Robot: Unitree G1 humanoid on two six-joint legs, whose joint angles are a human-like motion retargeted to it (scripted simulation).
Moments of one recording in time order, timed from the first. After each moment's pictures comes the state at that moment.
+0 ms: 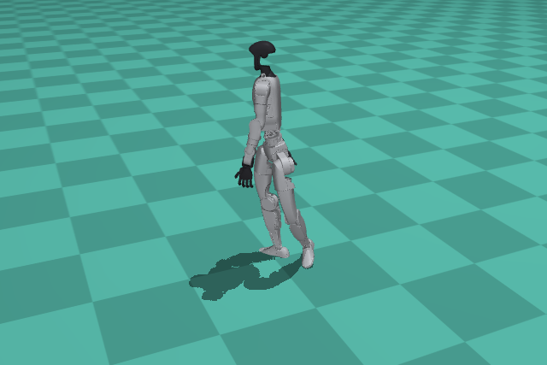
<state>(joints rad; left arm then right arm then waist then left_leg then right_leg) -0.18 0.13 0.07 1.40 0.16 0.05 -0.19 0.01 -0.12 -0.21 1.64 -0.58 0.18 0.23 -0.44 0.22 -0.14 -0.02 0.29 0.99 0.55 -0.21 0.11 -0.20 -0.11 -0.83 0.18 -0.11 0.00</state>
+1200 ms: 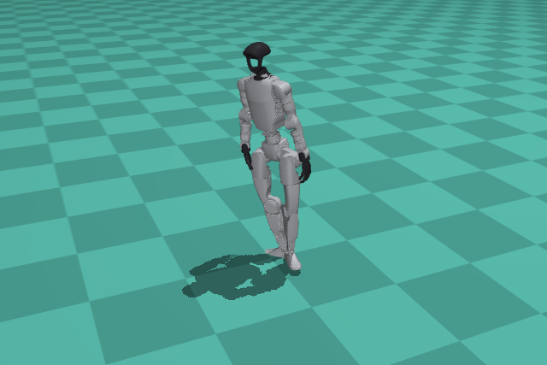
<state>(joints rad) 0.09 0.15 0.37 1.51 0.07 0.05 -0.14 -0.04 -0.10 0.00 1.40 -0.68 0.07 0.29 -0.01 -0.08 -0.08 -0.12 0.06 1.06 0.17 -0.24 0.04 -0.01 -0.19 -1.25 0.09 -0.18 0.06</state>
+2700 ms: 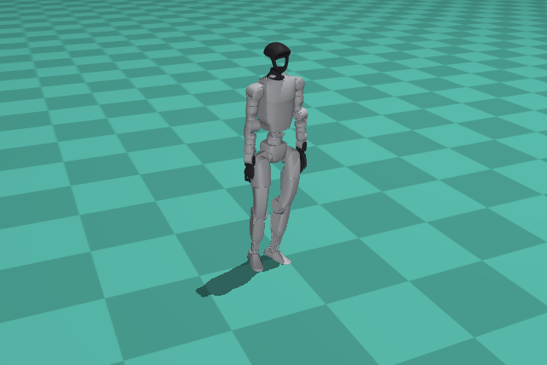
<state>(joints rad) -0.05 0.08 0.19 1.57 0.11 0.08 -0.16 0.08 -0.09 -0.08 1.43 -0.61 -0.03 0.23 -0.04 0.07 -0.08 -0.10 -0.09 0.09 0.03 -0.08 0.10 -0.11 -0.07 -0.47 0.27 -0.22 0.01</state>
